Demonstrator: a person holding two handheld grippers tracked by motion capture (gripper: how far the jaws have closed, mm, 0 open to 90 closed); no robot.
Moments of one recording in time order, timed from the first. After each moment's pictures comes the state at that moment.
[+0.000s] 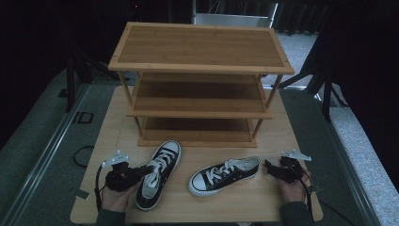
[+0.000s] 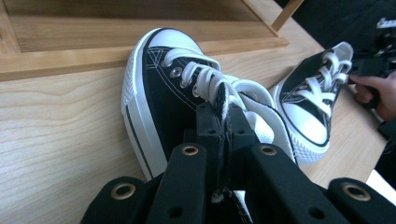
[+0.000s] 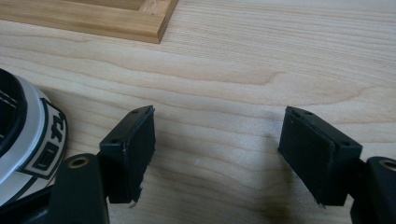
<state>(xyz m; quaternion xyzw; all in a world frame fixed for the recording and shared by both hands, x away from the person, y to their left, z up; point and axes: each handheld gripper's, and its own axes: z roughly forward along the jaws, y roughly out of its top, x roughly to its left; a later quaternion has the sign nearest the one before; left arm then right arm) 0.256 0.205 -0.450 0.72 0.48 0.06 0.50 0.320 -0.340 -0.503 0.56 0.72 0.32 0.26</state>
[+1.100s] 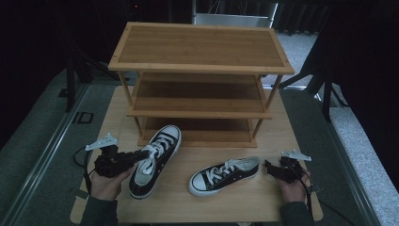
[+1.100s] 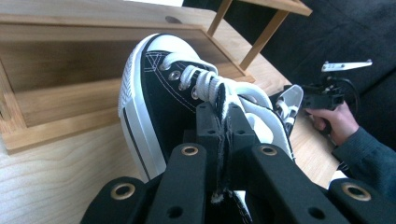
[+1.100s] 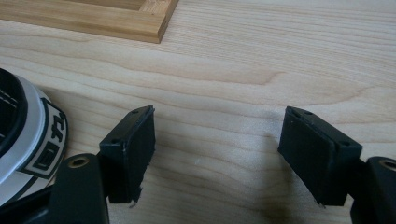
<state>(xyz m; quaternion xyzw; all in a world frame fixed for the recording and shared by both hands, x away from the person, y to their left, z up) 0.265 0.217 -0.383 0.71 0.45 0.05 0.54 0.320 -0.340 -0.503 0.56 0.72 0.32 0.26</state>
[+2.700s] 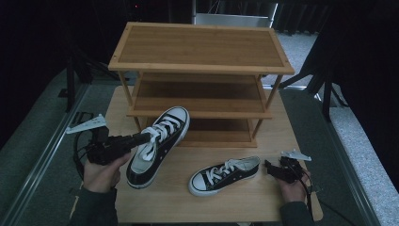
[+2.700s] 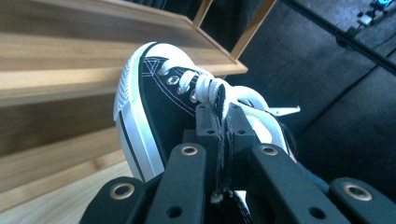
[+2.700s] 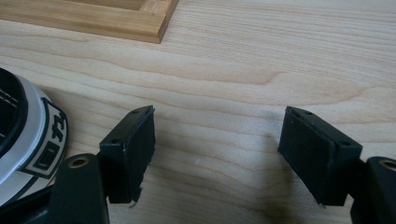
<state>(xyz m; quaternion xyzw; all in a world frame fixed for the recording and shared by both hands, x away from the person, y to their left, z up) 0.260 0.207 -0.307 0.68 0.41 0.04 0.60 0.320 -0.339 -0.503 0.56 0.72 0.32 0.26</state>
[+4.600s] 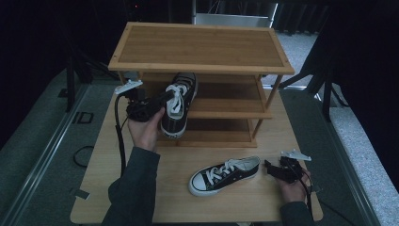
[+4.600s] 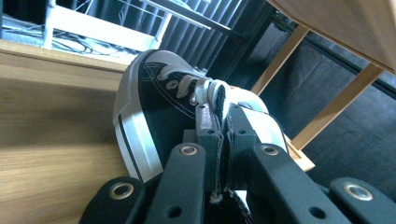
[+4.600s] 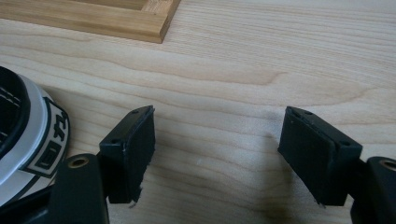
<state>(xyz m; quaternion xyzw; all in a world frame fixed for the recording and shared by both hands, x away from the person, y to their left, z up) 0.366 0.138 -0.297 0.60 0.50 0.13 0.62 0.320 -0.339 -0.503 0.56 0.72 0.32 0.26</state>
